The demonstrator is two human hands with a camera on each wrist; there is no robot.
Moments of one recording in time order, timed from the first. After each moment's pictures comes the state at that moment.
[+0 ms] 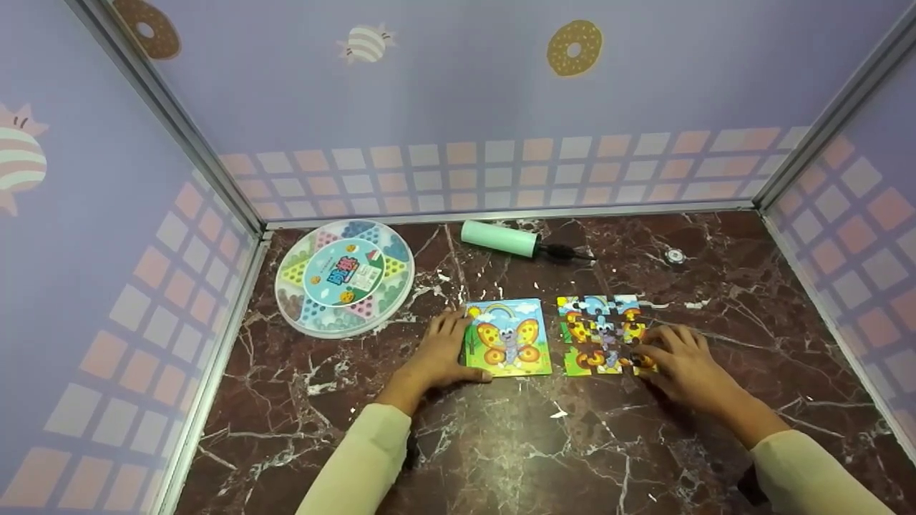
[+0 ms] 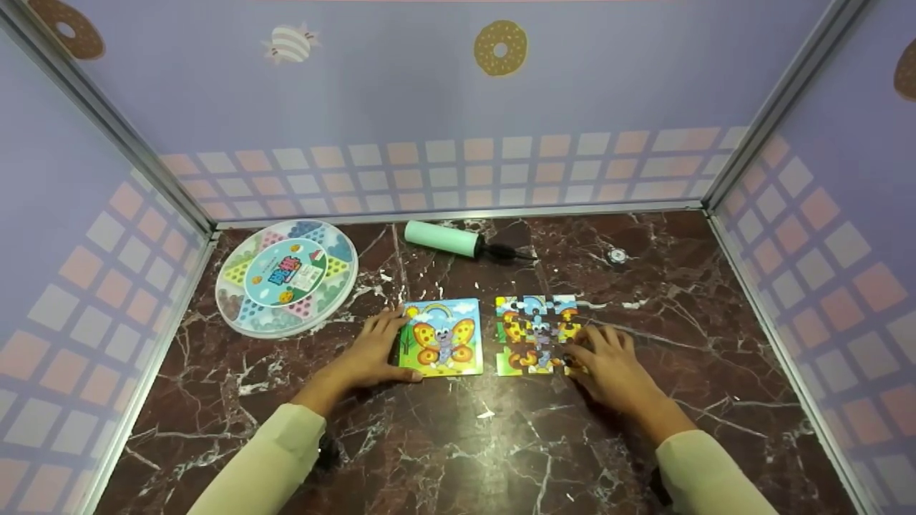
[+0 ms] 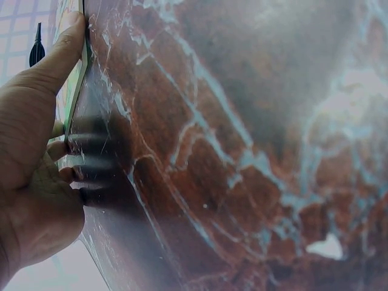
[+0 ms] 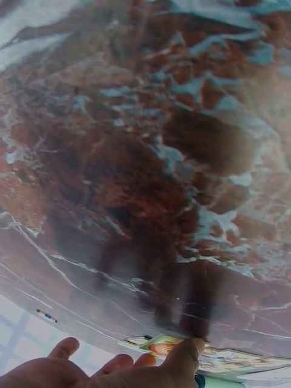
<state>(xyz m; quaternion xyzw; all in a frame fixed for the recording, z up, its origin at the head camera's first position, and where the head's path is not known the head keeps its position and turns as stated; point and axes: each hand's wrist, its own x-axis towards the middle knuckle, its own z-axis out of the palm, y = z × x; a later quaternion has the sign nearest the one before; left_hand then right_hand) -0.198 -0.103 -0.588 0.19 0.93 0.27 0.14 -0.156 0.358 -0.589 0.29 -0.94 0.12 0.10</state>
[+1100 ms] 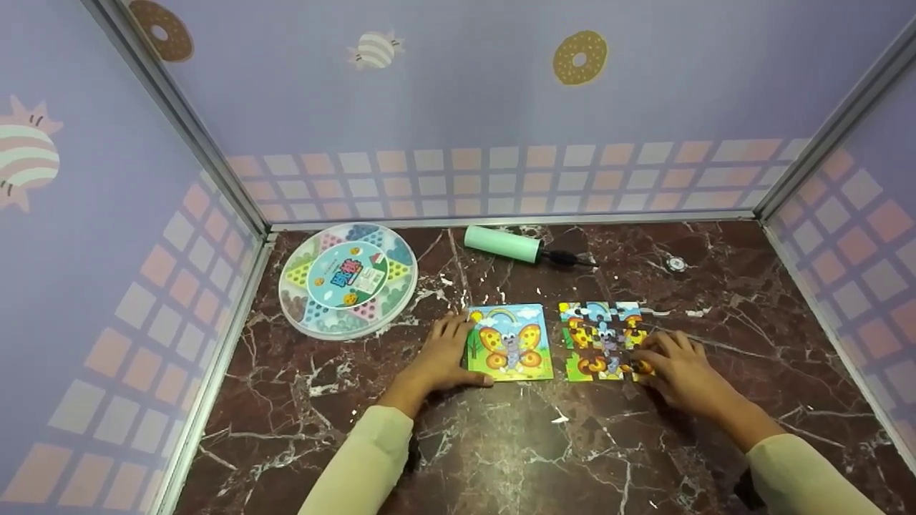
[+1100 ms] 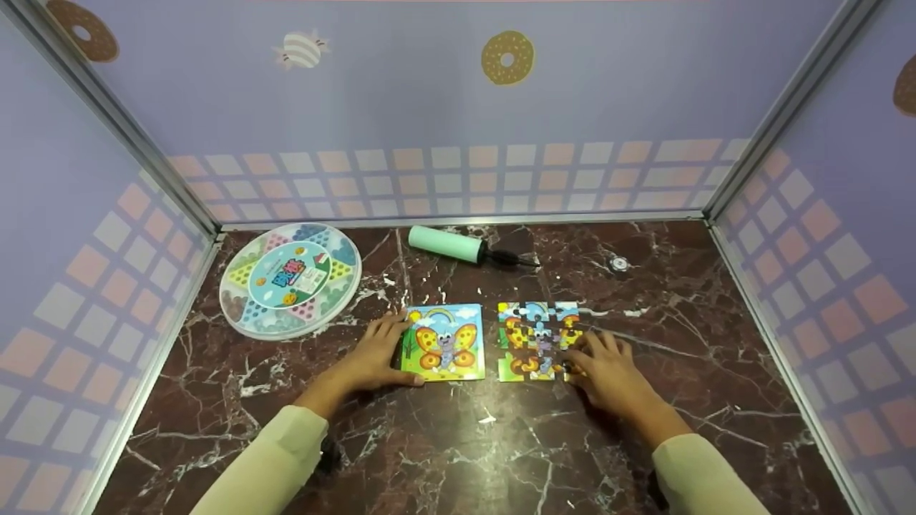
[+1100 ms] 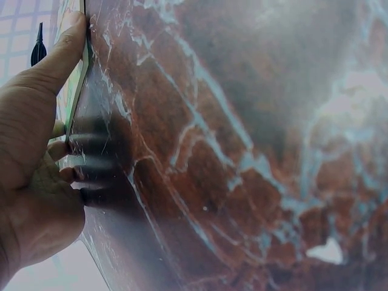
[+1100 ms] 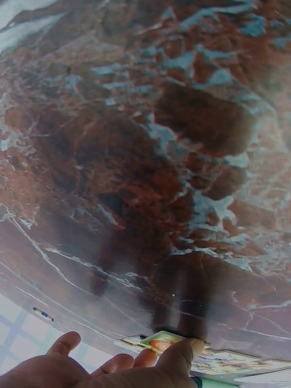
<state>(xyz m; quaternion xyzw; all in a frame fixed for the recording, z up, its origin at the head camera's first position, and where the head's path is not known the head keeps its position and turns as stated) -0.197 -0.104 -0.588 0.19 0.93 0.28 0.14 -0.160 0.355 -0.590 0.28 -0.95 0.13 0.07</state>
